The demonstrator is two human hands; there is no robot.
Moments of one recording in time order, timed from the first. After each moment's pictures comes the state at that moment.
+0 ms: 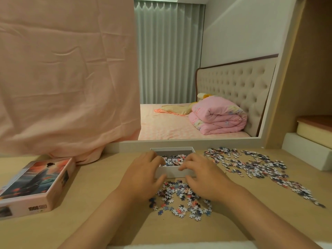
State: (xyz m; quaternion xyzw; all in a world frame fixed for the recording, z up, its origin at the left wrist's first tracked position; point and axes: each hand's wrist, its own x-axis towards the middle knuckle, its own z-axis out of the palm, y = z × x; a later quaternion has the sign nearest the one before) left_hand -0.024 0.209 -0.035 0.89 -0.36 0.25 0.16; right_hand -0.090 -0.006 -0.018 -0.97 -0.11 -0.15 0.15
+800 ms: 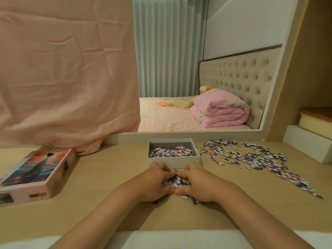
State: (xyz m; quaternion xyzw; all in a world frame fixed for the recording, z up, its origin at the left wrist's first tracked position) left_hand -0.030 0.184 -0.055 0.90 -0.41 -0.02 0.12; right_hand -0.093 -0.002 -0.039 -0.99 -0.07 0.06 0.12
